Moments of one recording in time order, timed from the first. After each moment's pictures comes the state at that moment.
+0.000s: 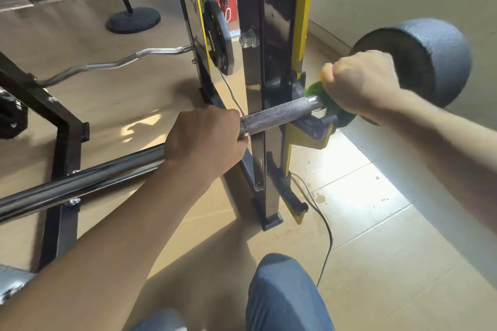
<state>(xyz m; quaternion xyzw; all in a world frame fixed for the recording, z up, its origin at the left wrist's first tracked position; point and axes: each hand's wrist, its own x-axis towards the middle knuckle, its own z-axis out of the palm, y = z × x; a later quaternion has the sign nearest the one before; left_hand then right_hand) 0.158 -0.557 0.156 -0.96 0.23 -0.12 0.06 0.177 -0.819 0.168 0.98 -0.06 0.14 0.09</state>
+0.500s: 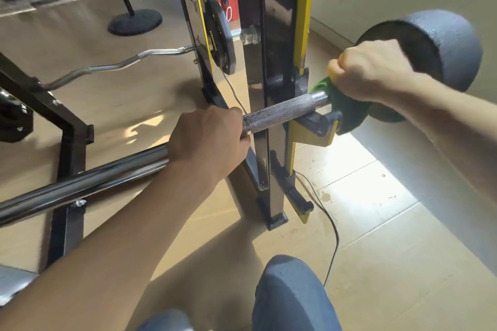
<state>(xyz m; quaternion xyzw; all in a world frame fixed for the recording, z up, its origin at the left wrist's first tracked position) 0.156 -0.557 0.156 -0.97 0.22 -0.12 0.04 0.181 -0.825 0.182 0.98 -0.09 0.10 0.11</state>
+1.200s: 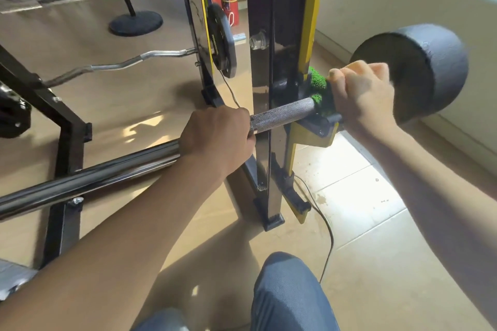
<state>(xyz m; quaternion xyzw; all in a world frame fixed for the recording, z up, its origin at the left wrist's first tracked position) 0.156 -0.557 0.156 -0.97 0.23 -0.12 0.04 0.147 -0.799 0.142 0.94 -0.13 0.30 -0.09</state>
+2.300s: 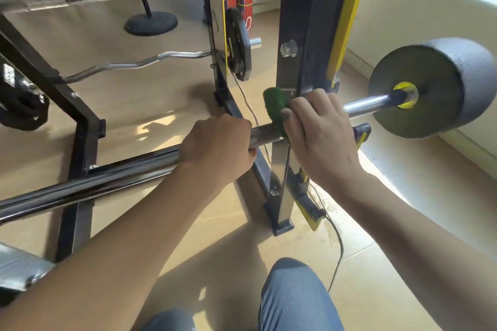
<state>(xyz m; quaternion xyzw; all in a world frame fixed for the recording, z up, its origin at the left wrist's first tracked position) 0.160 -0.516 0.157 -0.97 0.22 -0.08 0.05 0.124 -0.686 0.133 0.93 0.04 0.34 -0.10</state>
